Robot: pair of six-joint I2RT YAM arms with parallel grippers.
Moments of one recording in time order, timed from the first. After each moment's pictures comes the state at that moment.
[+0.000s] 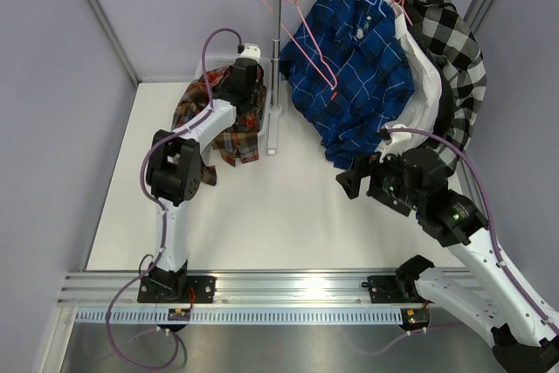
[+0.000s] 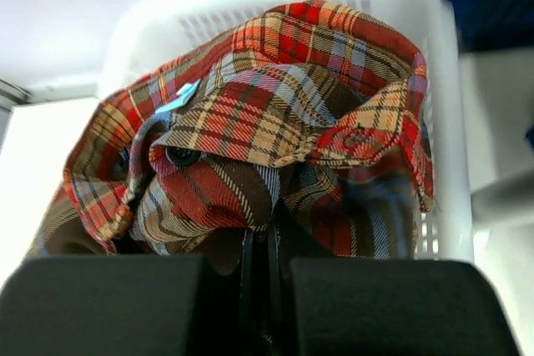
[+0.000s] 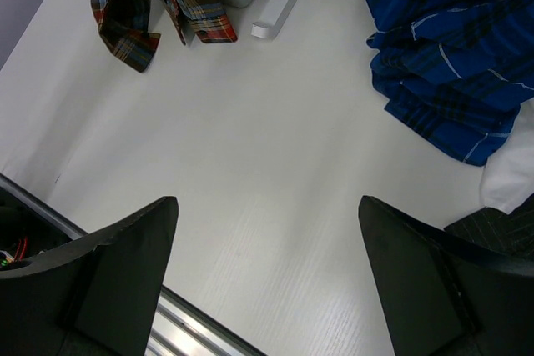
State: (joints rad) left arm -0.38 2.14 1.78 -0.05 -0.47 0.05; right arm 0.56 0.75 0.93 -0.59 -0.05 0.30
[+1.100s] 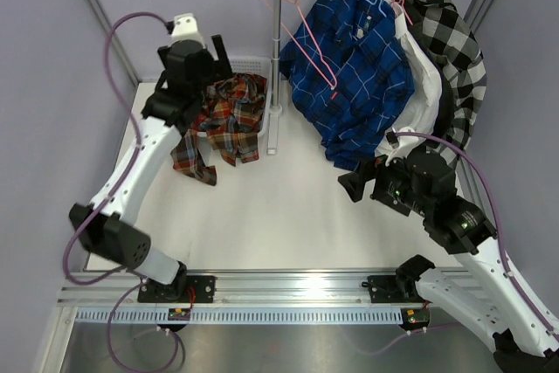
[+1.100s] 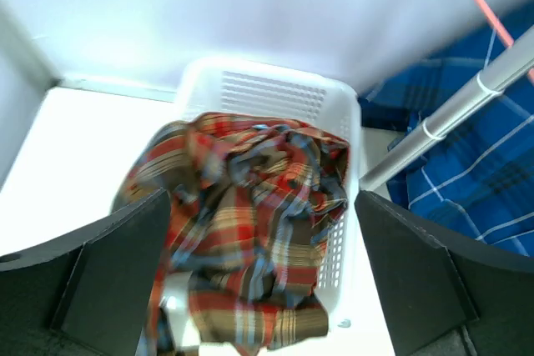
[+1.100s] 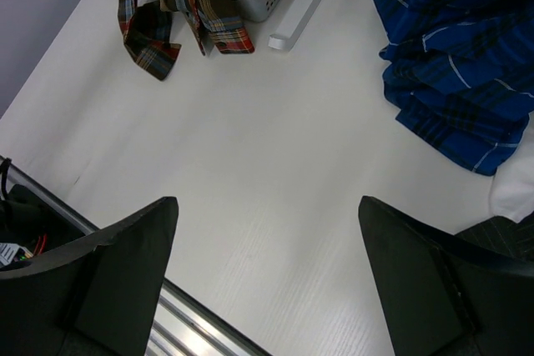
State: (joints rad) left arm -0.36 1.57 1.69 -0.38 -0.41 -0.24; right arm 0.56 0.69 0.93 -0.58 -0.07 0.30
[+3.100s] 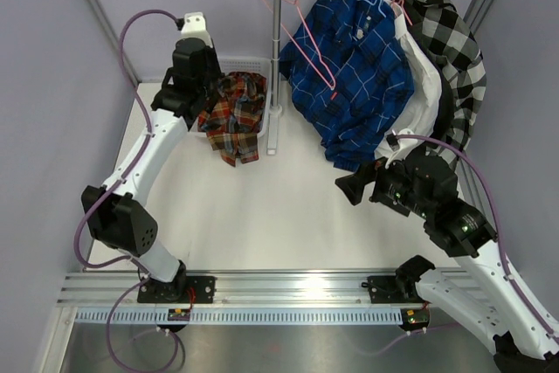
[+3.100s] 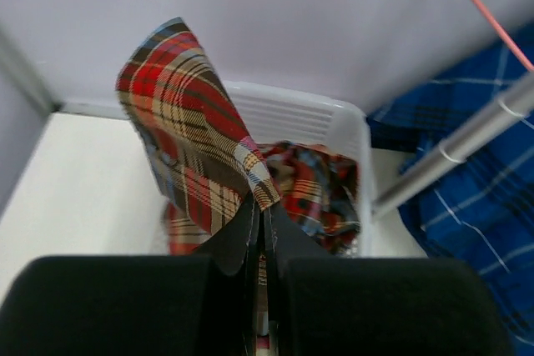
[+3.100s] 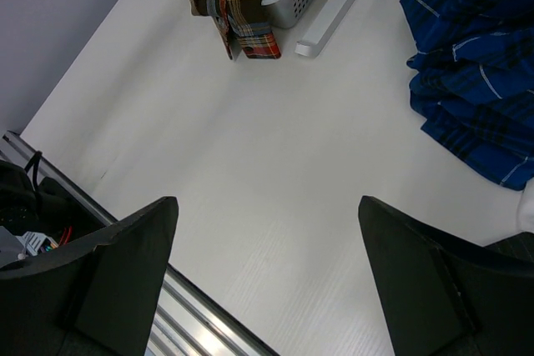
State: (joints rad) left arm -0.30 1.58 1.63 -0.24 -0.36 -0.19; right arm 0.56 0.66 0.91 -0.55 -0.13 0.32
